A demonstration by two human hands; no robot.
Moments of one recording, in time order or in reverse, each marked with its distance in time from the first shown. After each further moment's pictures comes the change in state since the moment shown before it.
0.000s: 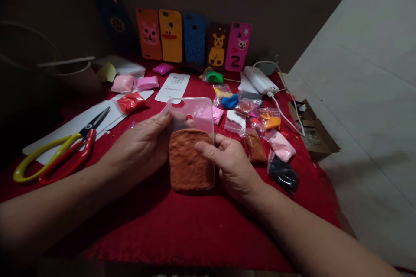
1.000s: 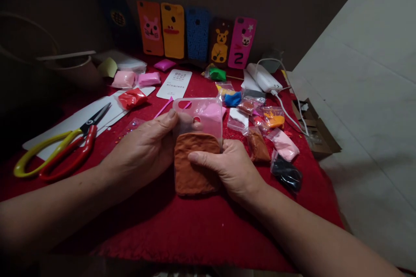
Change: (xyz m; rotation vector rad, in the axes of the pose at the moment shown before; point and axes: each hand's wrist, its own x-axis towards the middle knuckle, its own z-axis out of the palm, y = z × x) left_hand -0.006 -0.007 0.006 -0.020 -0.055 0.006; right_hand -0.005 0.001 0.005 -0.028 0.032 0.125
